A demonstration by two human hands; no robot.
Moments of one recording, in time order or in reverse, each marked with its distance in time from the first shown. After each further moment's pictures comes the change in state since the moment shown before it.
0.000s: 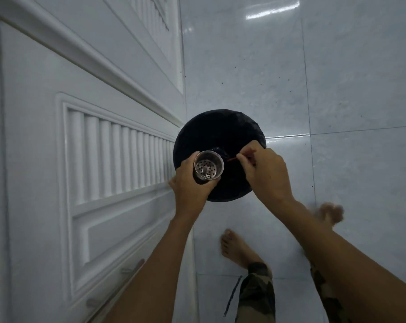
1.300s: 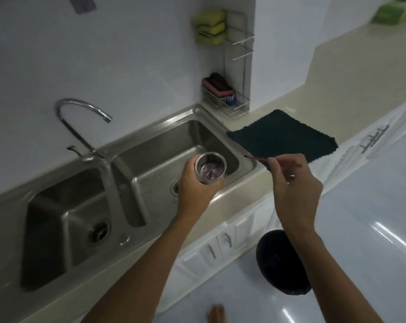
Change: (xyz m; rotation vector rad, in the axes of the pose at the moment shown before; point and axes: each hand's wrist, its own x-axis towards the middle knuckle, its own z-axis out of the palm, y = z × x) left_hand -0.320 0.177 -0.408 -0.432 1.117 -0.144; right_hand -0.163 -0.465 -0.284 0.514 -0.183 -0.735
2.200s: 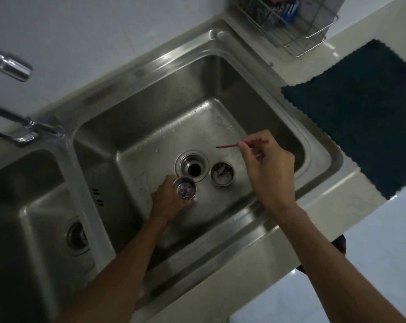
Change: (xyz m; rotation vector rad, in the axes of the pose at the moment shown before) left_hand 0.102 -0.313 -0.038 0.413 -0.441 -0.522; right_hand 0.046 0.090 0.269 -0.229 -0.374 0.071
